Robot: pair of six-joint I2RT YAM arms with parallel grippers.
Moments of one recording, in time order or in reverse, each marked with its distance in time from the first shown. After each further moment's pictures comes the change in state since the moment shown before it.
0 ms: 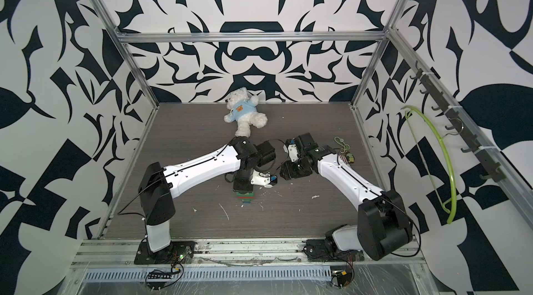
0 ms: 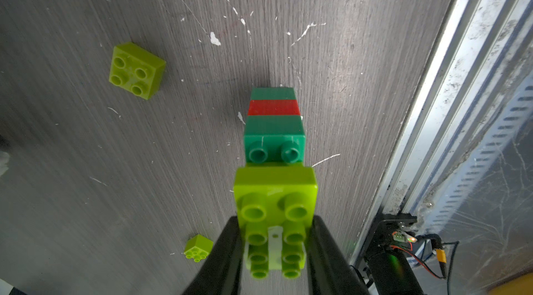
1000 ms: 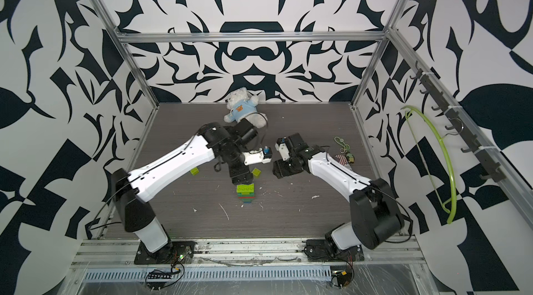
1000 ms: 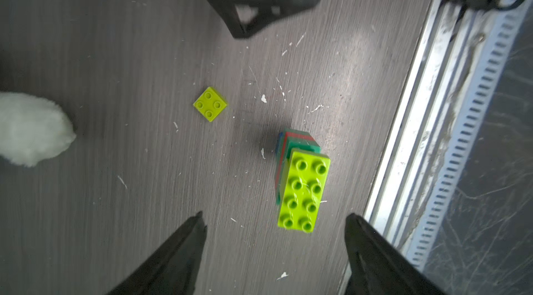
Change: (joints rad) left arm 0.174 -0.264 -0.035 0.190 0.238 -0.169; right arm 0.134 0.142 0.021 0.187 0.074 0.026
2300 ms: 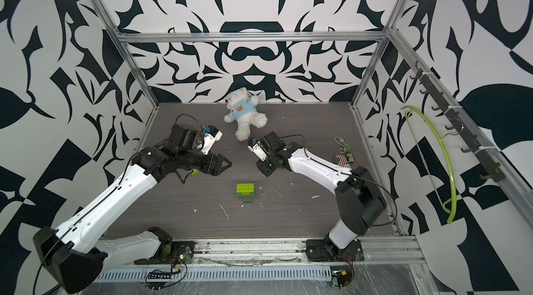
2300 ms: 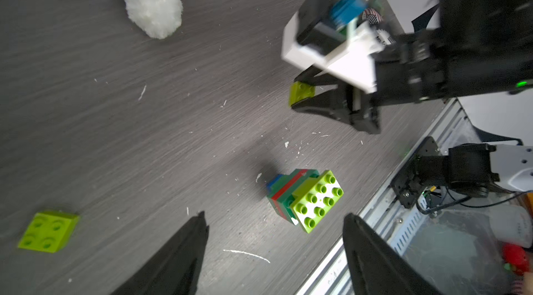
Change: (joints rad) left arm 0.292 -0.519 -0.577 0.467 0.167 -0.689; right arm 0.162 0.026 0.169 -0.034 0.142 -0.343
